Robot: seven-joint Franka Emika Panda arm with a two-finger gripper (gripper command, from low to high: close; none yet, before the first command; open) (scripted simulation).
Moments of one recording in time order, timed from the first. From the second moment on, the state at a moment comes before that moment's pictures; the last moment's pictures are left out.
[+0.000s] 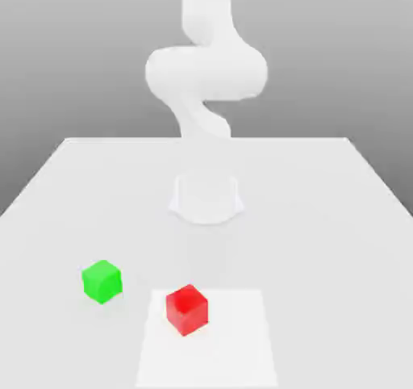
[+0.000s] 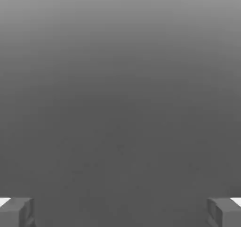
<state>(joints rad) -0.05 -0.72 0.04 -2.35 -0.02 2.35 0.89</state>
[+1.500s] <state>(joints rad) -0.23 0.02 0.15 -2.79 -0.01 2.82 1.63</state>
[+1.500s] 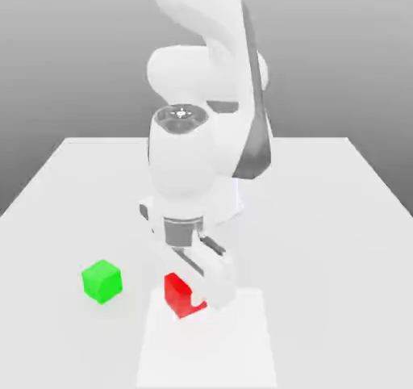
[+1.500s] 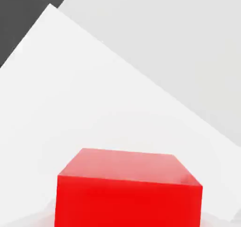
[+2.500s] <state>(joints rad) -0.65 -0.16 0.05 -2.87 -0.03 2.72 2.77</state>
